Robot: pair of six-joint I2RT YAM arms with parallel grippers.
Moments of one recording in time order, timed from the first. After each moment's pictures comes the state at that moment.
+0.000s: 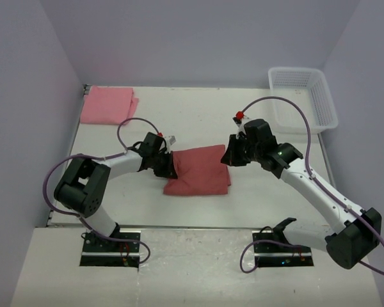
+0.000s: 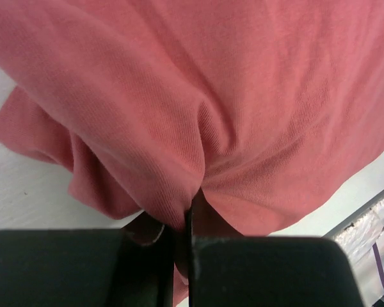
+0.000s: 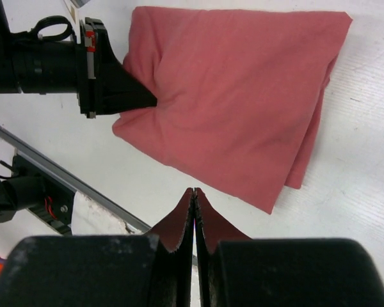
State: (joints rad) left arm -0.46 1.65 0.82 -0.23 0.37 -0.41; right arm 0.56 1.17 1.03 -0.62 -0.19 0.49
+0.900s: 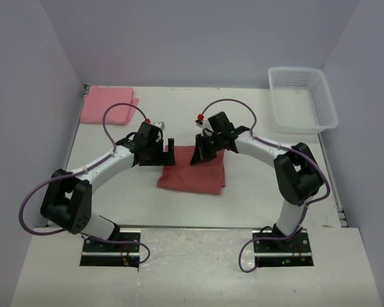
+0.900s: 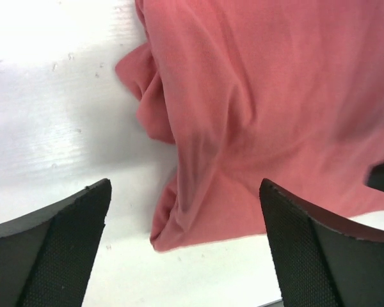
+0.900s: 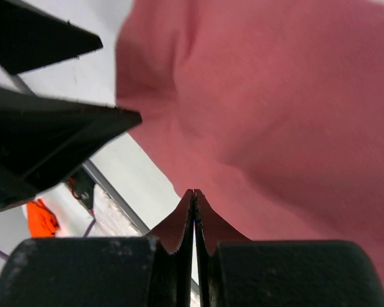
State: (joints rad) left arm -0.46 1.51 0.93 -0.44 0.05 -0.43; right arm 0.58 1.79 1.21 -0.38 -0.53 0.47
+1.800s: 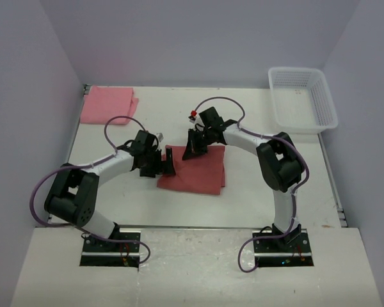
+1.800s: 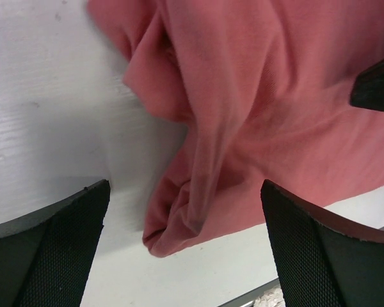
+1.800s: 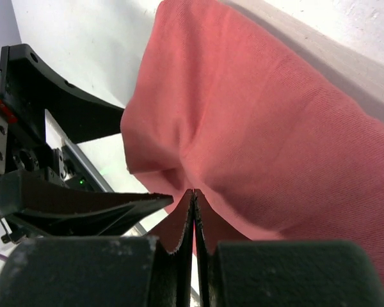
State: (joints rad) left arm -0.40 1.53 0.82 -0.38 0.22 -0.45; right arm 0.58 2.04 1.45 -0.38 -0.61 0.56
